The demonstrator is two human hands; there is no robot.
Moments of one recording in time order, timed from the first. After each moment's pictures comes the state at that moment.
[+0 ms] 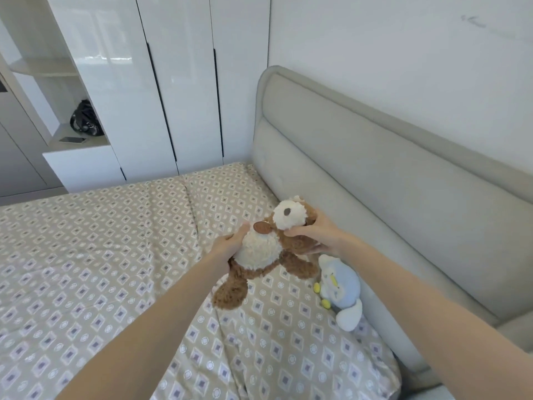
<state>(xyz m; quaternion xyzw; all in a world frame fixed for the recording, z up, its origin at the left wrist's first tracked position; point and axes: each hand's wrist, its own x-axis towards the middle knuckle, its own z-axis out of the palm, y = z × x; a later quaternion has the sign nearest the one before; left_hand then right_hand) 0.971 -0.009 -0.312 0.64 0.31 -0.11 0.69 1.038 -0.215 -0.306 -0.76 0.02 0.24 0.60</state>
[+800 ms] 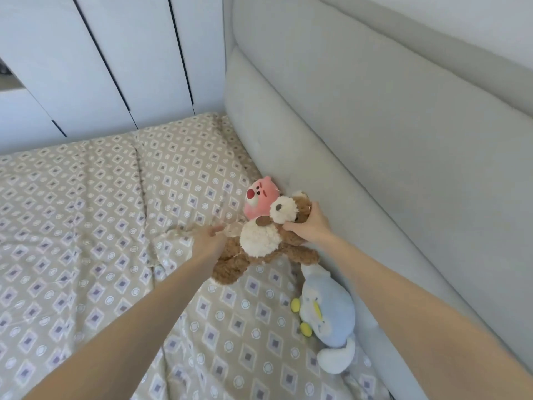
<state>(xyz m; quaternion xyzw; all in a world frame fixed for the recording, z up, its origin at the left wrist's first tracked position) 1.214 -0.082 -0.476 0.72 0.38 -0.10 0.57 1.295 -0.290 -0.500 -0.88 0.11 0.17 0.44</state>
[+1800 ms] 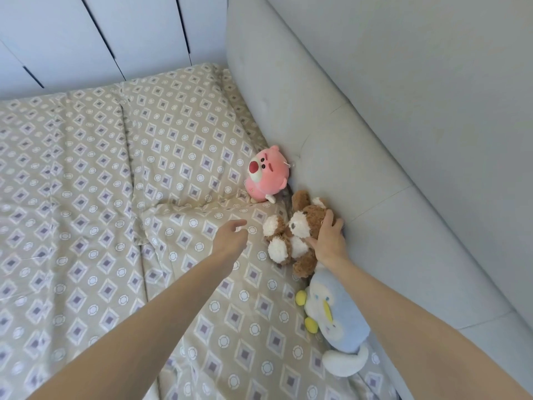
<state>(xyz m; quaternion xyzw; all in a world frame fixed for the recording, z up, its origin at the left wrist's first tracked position) 1.251 -0.108 -0.571 0.71 0.37 -0.15 0.58 1.296 -0.308 -0.620 -0.97 0.09 0.17 0.17</state>
